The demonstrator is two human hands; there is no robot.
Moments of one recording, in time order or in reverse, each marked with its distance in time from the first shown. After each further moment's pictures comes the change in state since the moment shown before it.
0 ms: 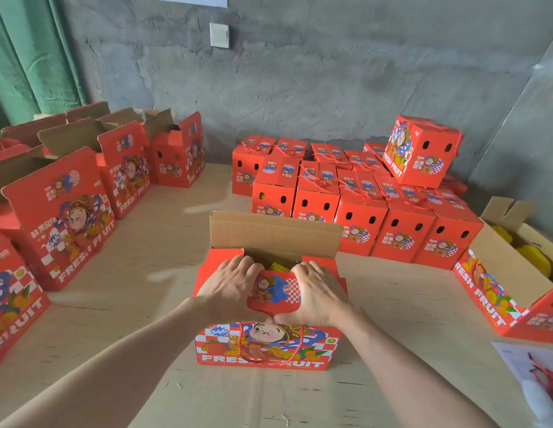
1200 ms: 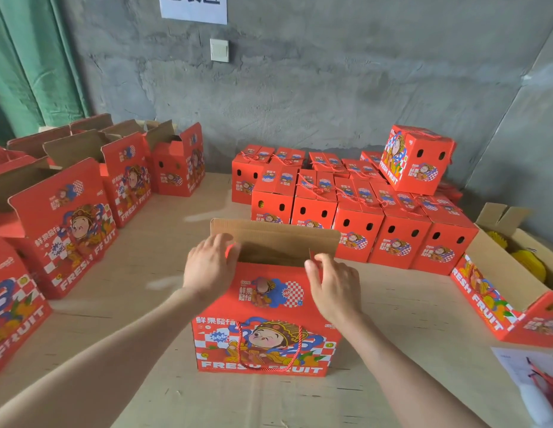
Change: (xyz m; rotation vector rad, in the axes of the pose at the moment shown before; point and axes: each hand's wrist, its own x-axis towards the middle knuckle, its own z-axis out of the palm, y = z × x) left_hand 0.005 -0.008 -0.043 -0.343 0.372 -0.493; right_hand -0.012 -0.006 -0.022 0.231 0.468 0.388
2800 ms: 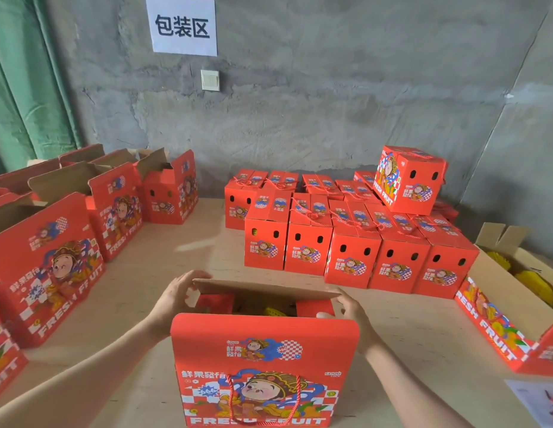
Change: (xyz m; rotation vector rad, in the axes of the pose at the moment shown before) left_hand 0.034 -0.070 0.005 -0.348 -0.289 0.034; right_hand 0.028 0.075 0.016 0.746 -0.357 0.168
